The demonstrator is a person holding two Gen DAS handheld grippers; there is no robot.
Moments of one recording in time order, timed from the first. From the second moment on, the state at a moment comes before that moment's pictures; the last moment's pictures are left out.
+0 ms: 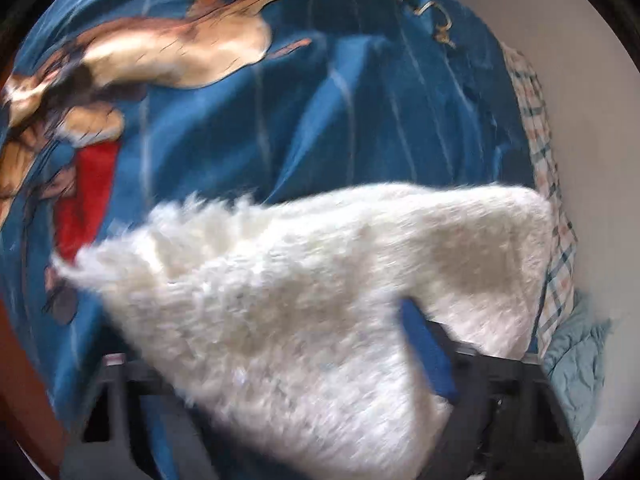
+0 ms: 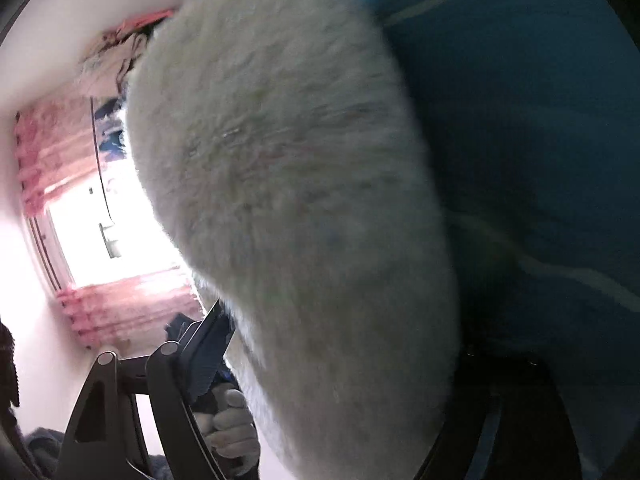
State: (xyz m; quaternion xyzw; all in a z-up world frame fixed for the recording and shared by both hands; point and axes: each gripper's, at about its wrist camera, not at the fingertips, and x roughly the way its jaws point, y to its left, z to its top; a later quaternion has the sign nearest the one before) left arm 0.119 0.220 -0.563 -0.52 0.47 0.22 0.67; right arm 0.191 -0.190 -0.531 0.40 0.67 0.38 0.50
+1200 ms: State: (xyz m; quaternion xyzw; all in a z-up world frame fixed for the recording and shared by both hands) left arm 0.619 0.106 -0.537 -0.39 0.44 0.04 0.81; right arm 0.652 -0.315 -0.476 0.53 0.51 0.35 0.58
